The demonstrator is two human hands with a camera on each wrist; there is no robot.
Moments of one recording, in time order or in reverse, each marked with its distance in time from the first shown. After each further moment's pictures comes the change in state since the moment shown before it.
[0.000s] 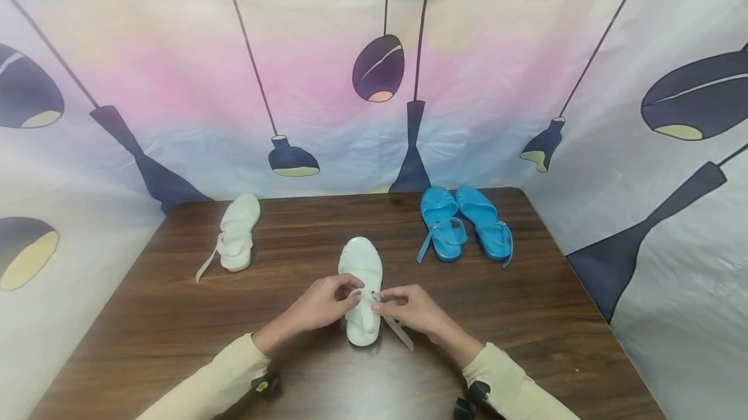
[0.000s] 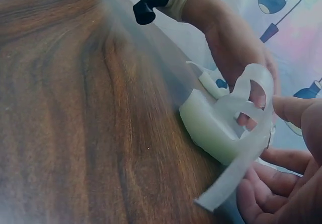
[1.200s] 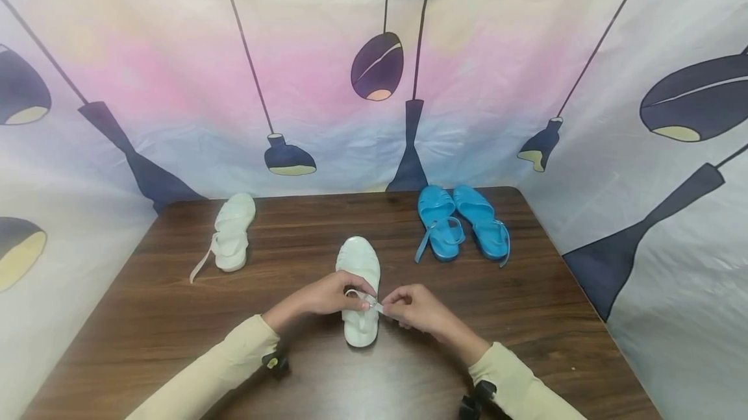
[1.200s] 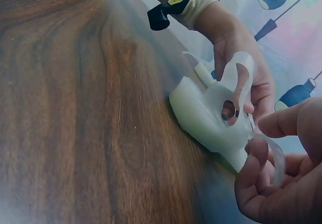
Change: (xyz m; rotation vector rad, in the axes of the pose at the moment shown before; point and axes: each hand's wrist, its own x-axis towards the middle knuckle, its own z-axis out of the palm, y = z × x) left_hand 0.034 -0.013 -0.005 -0.144 -0.328 0.154; right_hand -0.005 -0.004 -0.009 -0.104 -0.003 0.033
